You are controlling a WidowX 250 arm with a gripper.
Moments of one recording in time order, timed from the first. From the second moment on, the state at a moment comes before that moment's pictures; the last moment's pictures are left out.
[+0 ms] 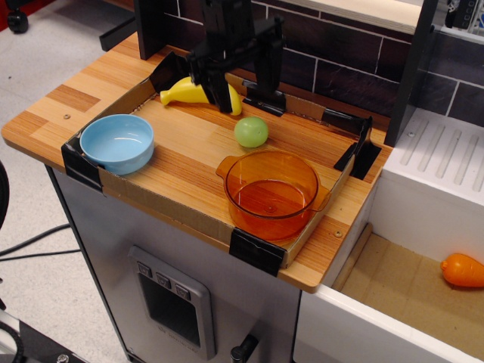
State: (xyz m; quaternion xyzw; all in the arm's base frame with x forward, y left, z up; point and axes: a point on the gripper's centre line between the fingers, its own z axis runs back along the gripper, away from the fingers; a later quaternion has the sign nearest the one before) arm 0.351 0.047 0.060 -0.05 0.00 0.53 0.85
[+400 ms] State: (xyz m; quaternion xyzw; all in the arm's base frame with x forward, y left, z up) arm 0.351 0.040 0.033 -0.03 -0.03 0.52 0.86
